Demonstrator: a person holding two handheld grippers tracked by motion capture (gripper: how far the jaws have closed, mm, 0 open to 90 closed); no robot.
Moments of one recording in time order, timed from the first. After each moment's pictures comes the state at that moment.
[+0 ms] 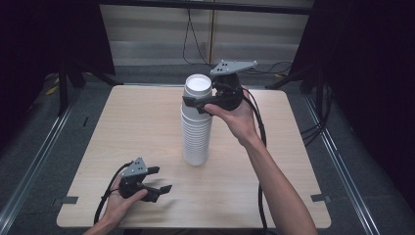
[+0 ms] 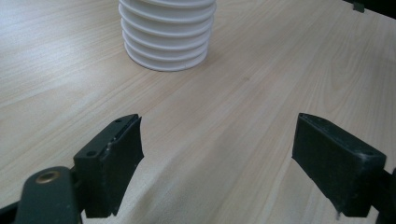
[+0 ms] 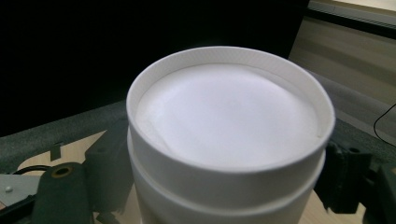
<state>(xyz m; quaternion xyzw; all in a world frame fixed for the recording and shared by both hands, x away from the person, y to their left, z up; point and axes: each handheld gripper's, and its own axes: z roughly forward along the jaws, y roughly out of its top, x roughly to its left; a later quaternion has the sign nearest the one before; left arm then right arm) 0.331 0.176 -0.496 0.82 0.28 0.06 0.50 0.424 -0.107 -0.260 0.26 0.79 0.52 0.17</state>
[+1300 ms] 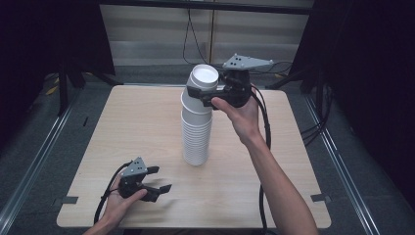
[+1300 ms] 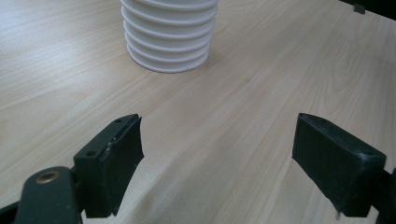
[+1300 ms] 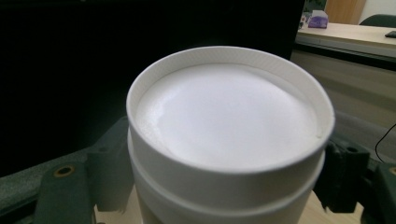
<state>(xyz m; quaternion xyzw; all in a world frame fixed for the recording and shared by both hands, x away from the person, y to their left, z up) 0.331 0.177 -0.494 0.82 0.28 0.06 0.50 0.416 -0.121 -0.246 0.27 0.74 0.59 0.18</state>
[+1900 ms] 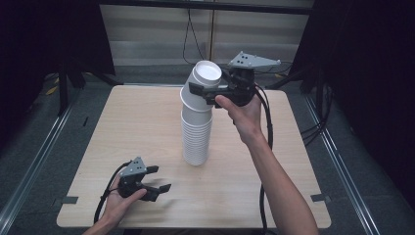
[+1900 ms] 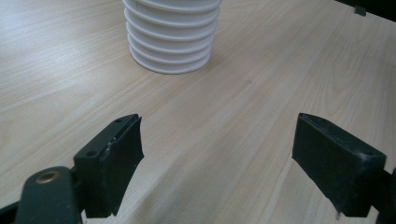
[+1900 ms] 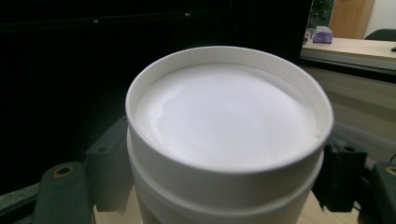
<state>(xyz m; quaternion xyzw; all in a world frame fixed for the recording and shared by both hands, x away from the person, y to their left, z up) 0.332 0.178 -0.494 0.82 0.28 0.06 0.50 0.413 -0.128 -0.240 0.26 0.72 0.62 0.17</state>
